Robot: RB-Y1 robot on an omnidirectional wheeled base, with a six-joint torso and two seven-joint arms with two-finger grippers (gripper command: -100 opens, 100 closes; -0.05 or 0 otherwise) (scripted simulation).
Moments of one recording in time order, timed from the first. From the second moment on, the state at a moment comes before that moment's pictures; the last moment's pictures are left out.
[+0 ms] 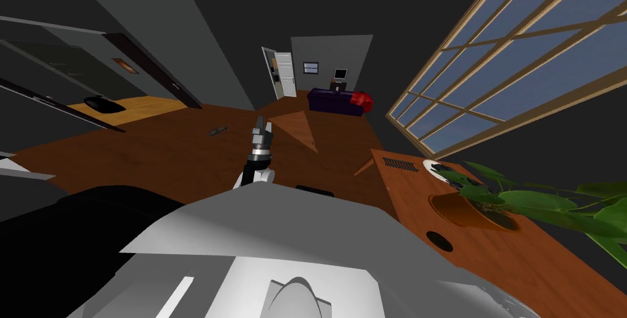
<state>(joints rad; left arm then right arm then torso) 0.50 0.05 0.01 -2.25 0.03 -0.45 -0.12 0.22 -1.15 1.16 -0.92 -0.24 -0.35 1.16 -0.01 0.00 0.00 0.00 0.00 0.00</state>
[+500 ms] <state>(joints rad) 0.50 0.05 0.01 -2.25 0.03 -0.45 -0.12 0.21 -1.19 1.23 -0.84 -0.23 -0.32 1.24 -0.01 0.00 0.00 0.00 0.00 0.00</state>
